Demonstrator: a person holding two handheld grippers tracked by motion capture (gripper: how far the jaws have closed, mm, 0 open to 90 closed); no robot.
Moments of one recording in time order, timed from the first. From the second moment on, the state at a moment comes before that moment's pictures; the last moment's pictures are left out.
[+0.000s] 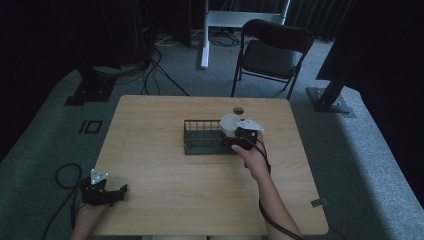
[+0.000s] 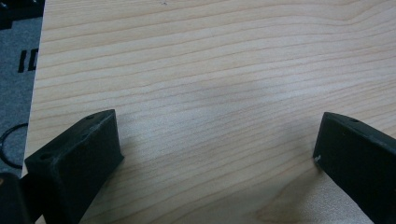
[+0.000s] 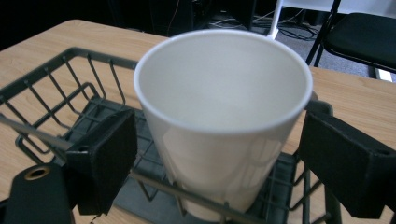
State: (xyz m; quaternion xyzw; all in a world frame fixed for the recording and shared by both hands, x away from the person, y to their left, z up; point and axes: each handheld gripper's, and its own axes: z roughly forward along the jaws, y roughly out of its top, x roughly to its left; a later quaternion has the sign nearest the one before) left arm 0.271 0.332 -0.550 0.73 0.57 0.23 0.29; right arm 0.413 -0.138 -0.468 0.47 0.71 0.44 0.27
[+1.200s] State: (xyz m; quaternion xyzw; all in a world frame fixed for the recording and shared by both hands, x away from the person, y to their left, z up) left arm 0.271 0.332 -0.550 0.73 0.57 0.23 0.29; right arm 0.370 -0.182 -0.493 0.49 0.70 0.44 0.27
